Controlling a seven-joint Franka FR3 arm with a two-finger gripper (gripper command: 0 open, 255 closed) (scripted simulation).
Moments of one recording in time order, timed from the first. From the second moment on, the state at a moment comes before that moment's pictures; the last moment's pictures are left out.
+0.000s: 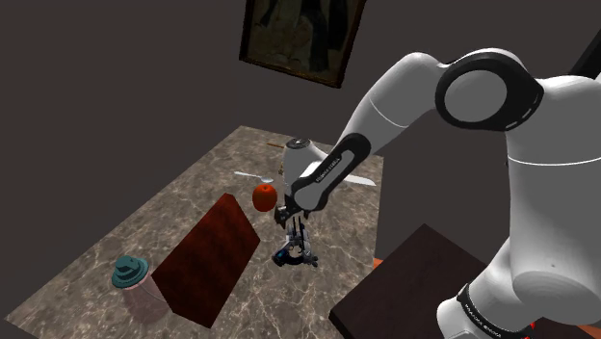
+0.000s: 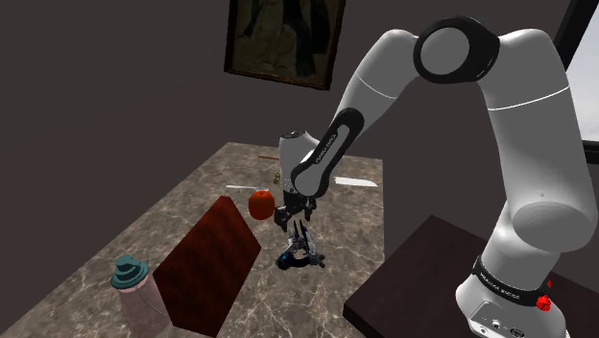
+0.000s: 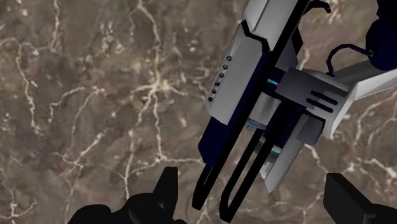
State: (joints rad) arm 0.13 0.52 0.12 -2.15 -0.19 2.65 0.56
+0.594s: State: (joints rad) arm 0.14 0.58 0.11 -2.13 -0.20 2.70 0.57
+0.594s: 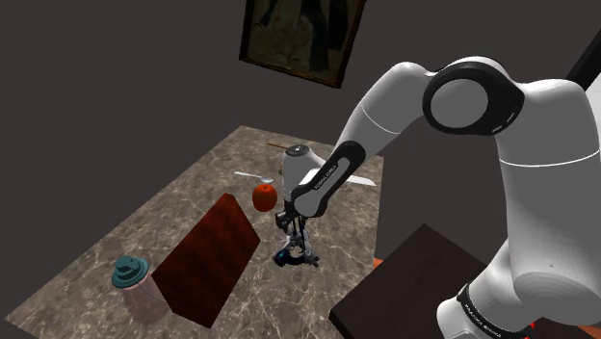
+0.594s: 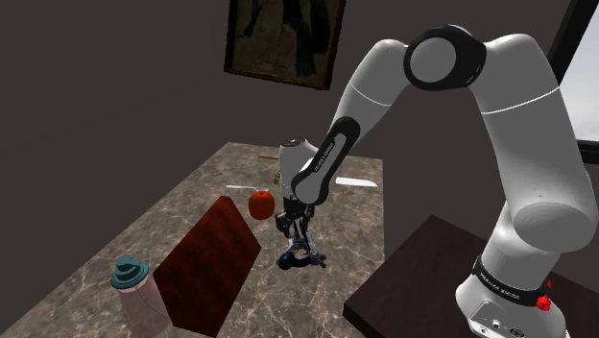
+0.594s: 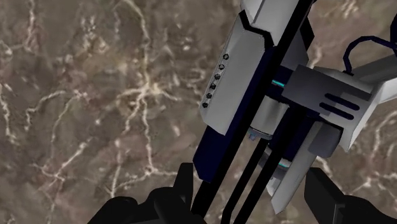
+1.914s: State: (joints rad) arm 0.11 0.43 0.15 -2.16 -0.16 2.58 0.54
